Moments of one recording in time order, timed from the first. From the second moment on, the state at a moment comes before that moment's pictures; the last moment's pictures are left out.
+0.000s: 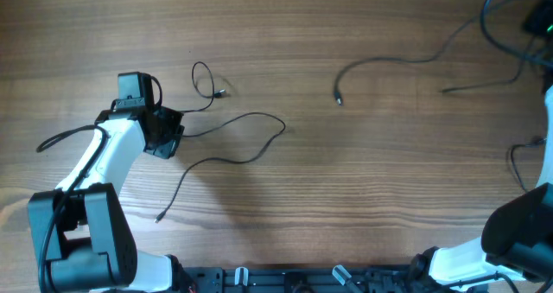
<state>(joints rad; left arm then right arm) 0.11 1.64 0.92 -0.58 0.13 -1.11 -0.44 1.70 1.60 -0.28 0.01 -0.04</state>
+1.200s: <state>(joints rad) -0.27 1.64 0.92 -0.29 0.15 -0.74 -0.53 2.20 1.89 -0.75 -0.05 0.20</state>
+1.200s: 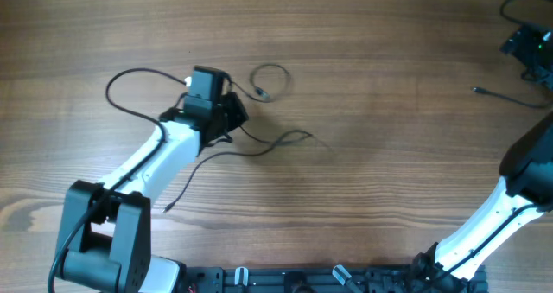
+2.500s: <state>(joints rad) 0.01 1.62 0.92 -0.63 -0.08 -1.04 0.77 2.15 1.51 -0.68 -0.11 -0.51</state>
